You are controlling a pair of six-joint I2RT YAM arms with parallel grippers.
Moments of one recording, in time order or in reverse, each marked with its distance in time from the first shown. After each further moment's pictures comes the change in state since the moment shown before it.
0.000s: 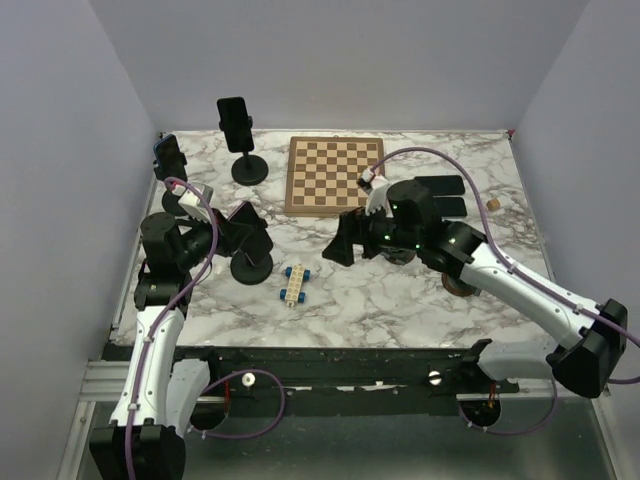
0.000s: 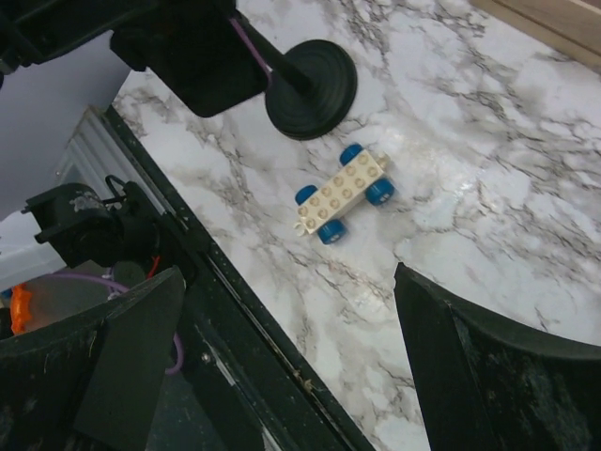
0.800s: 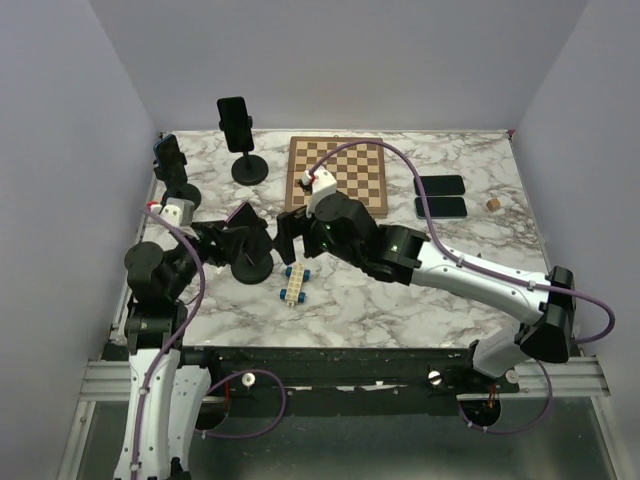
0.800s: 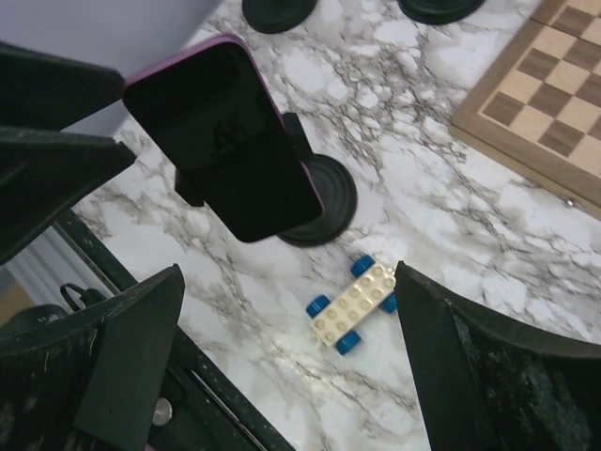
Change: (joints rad) left arm -0.013 -0.223 0.009 -0.056 -0.118 -0.022; right arm 0.381 0.272 0.300 0.047 0.599 -0.009
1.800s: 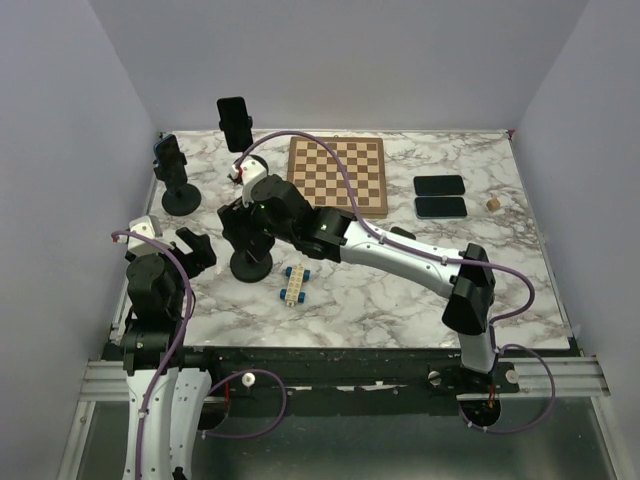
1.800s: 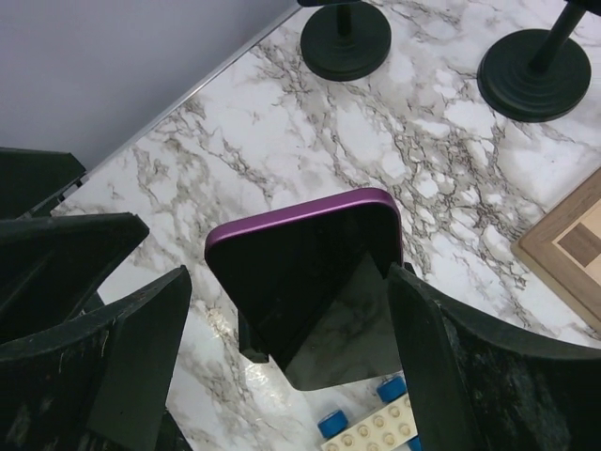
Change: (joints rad) left arm 0.000 -0.150 0.012 -0.322 -0.655 -0.079; right arm 0.000 0.458 0.459 0.041 -0.153 -0.183
